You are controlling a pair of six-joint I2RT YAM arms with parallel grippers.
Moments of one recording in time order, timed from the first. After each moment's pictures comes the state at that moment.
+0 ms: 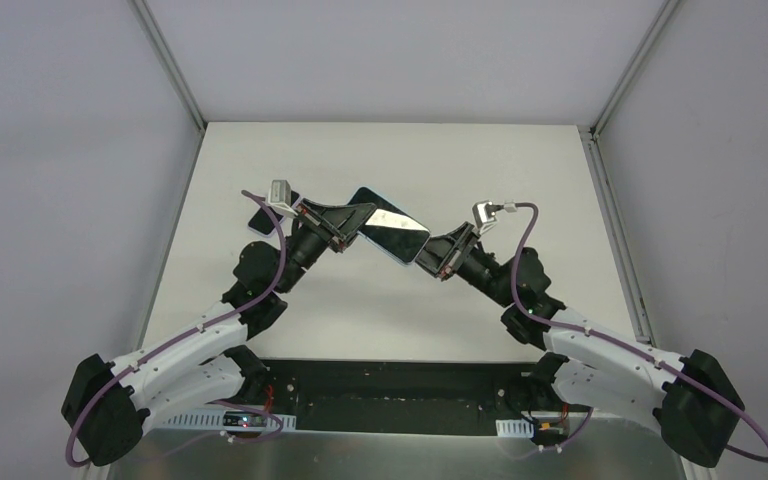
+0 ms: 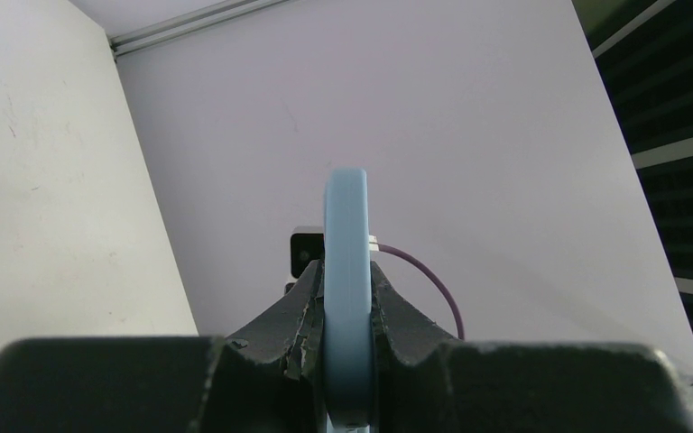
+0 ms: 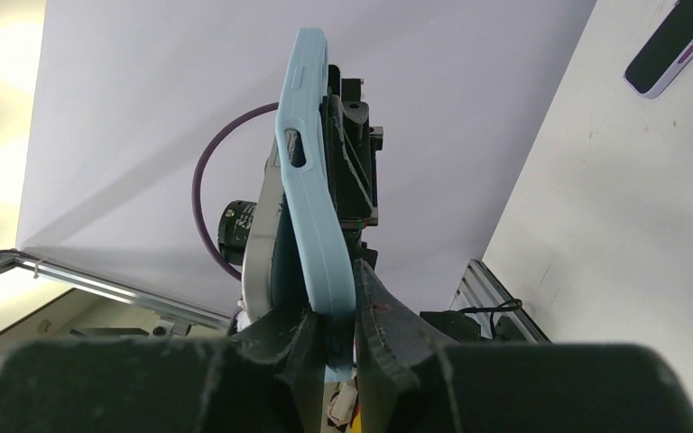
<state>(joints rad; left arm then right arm) -0.74 0.87 0.51 0.66 -0.05 -1.35 0.85 0.94 0.45 0.72 -0.16 1.37</state>
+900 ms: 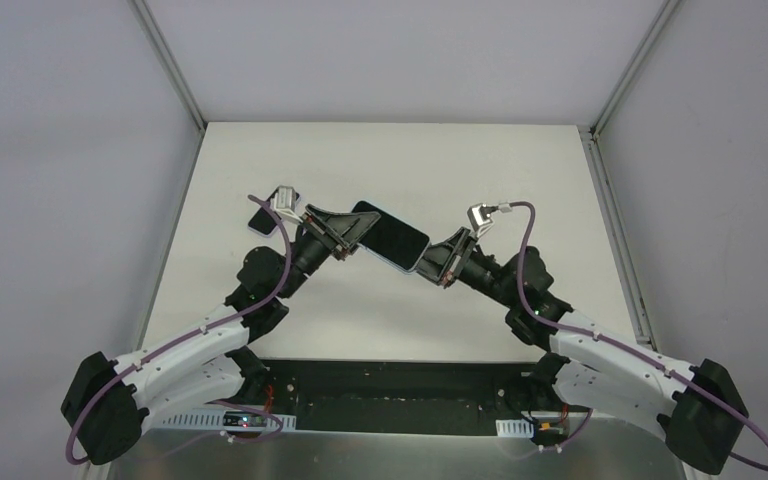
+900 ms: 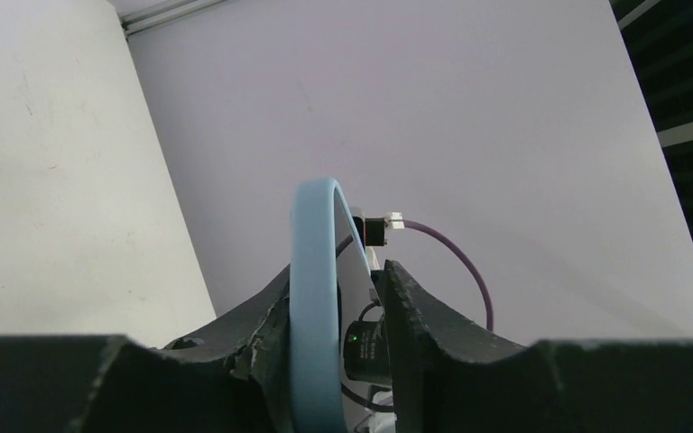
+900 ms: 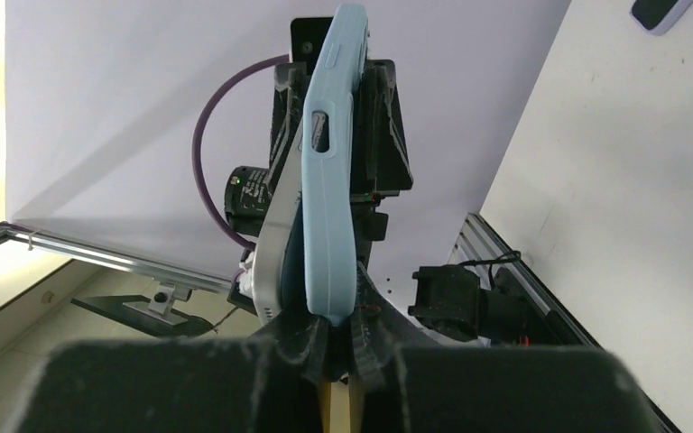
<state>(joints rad) -0.75 0.87 0.47 0.68 -0.05 -1.32 0.85 0.89 0.47 0.60 -0.25 1.37</state>
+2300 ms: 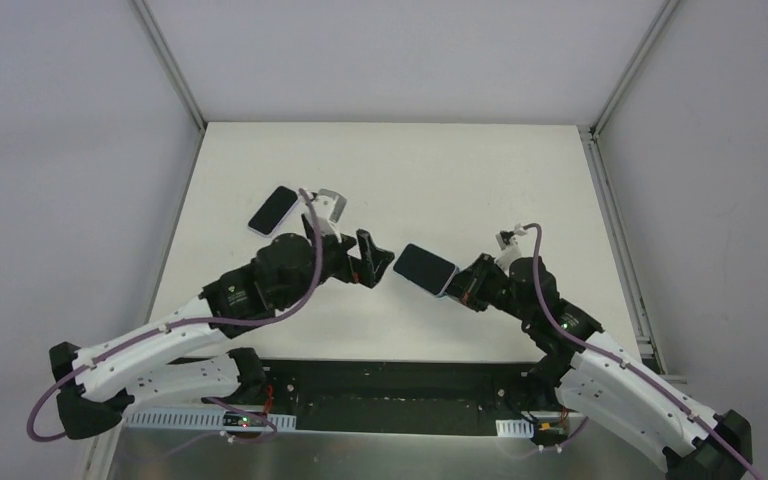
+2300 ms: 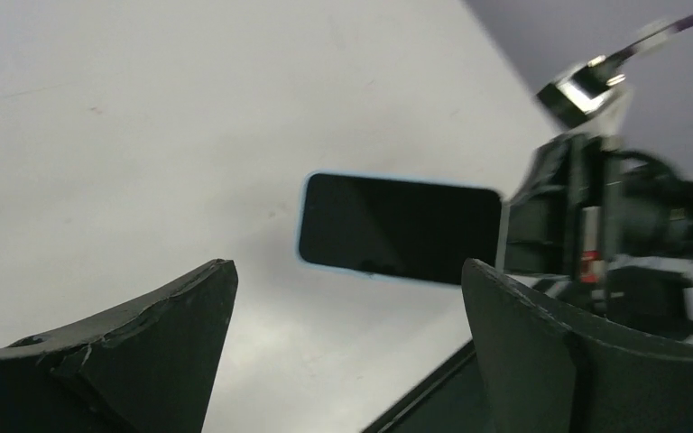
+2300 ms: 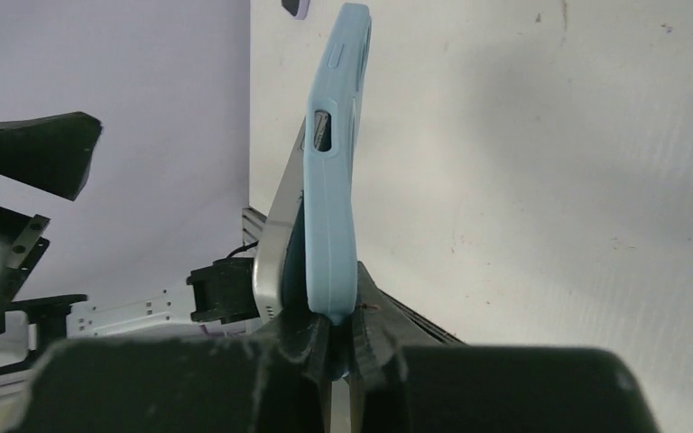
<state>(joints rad) -1.02 0.82 0.86 -0.21 -0.31 -0.49 0.72 0.63 0.43 -0.16 -0.17 1.13</state>
